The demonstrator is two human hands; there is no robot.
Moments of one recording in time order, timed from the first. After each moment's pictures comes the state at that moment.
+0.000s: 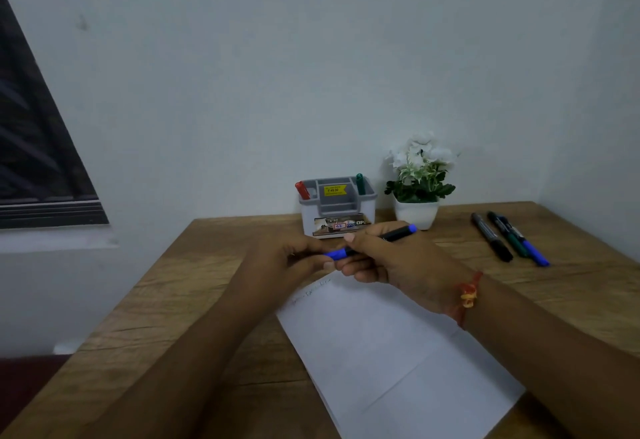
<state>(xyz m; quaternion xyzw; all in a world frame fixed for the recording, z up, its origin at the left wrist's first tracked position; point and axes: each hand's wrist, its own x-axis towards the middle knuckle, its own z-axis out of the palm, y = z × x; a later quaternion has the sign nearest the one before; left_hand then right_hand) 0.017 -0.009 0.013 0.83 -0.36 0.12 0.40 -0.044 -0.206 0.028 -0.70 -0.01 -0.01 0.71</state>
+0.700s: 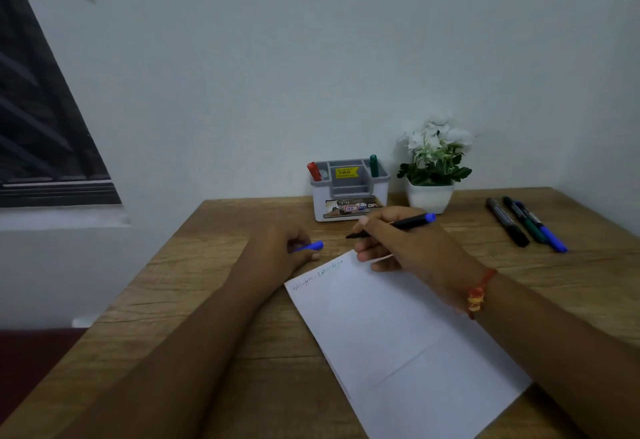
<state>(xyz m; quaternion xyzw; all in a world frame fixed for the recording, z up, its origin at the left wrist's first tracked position) 0.046 0.001 -0.009 0.93 -0.22 0.08 0.27 -0.047 -0.197 0.021 -0.76 0.03 -0.06 0.65</state>
